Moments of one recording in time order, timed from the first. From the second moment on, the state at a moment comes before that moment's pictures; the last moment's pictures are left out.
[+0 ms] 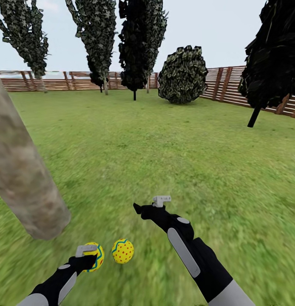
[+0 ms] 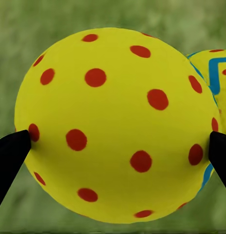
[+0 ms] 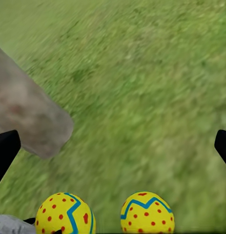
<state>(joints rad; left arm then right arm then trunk) -0.55 0.12 -0.14 -0.34 0.23 0.04 -0.02 -0.53 0.08 0.48 -1.30 -0.57 0.46 -0.11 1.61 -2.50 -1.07</state>
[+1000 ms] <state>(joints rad) -0.55 0.13 -0.14 -0.36 0.23 -0.01 -0.02 -0.53 0.08 0.48 -1.32 -0.57 0.46 -0.10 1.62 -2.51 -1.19</state>
